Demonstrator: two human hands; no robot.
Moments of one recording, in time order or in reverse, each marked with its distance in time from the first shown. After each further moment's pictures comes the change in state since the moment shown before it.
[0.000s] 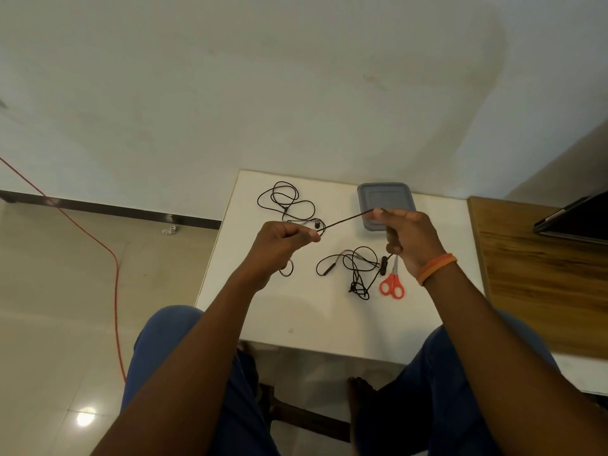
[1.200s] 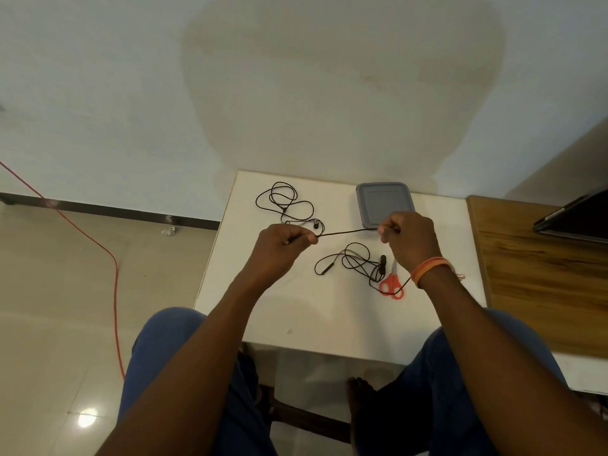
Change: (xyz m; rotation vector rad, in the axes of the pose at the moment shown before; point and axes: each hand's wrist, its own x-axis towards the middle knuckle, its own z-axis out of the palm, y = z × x) left_hand 0.007 -0.015 0.004 0.273 0.061 0.142; right_hand 0.011 0.020 -0.010 -0.866 0.193 -0.324
